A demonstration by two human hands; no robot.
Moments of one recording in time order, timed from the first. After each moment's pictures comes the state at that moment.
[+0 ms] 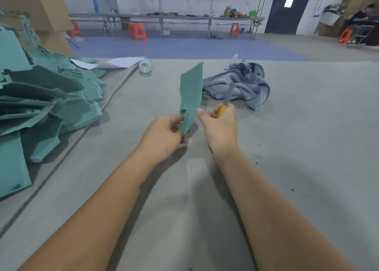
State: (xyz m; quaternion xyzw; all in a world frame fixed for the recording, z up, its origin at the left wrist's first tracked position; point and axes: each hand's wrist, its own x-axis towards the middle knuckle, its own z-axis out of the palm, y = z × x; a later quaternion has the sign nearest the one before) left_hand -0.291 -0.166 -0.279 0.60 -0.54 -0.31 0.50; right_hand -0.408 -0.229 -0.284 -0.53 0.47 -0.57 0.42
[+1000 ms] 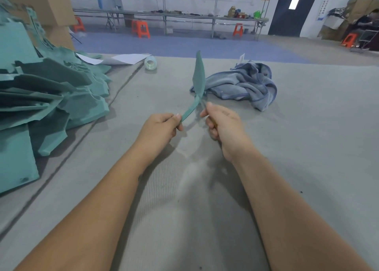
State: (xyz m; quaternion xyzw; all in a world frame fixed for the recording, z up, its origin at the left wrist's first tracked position) left_hand -0.266 -0.164 -0.280 0.62 -0.49 -0.32 0.52; right_hand -0.416 -0.228 -0.282 -0.58 0.35 -0.47 0.57
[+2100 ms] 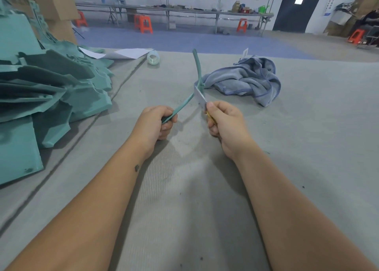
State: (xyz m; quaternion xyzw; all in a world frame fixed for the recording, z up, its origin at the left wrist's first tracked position) left_hand -0.255 -0.165 -0.279 0.57 -0.40 -0.43 0.58; right_hand -0.415 -0.230 -0.291 -0.57 0.32 -0.47 0.58
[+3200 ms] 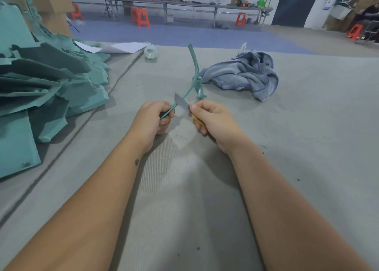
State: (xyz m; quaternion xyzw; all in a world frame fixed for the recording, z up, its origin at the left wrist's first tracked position) left_hand -0.260 -0.164 -0.275 0.58 -0.40 -0.43 0.56; right_hand -0.407 -0.229 -0.295 -0.67 0.31 -0.39 0.55
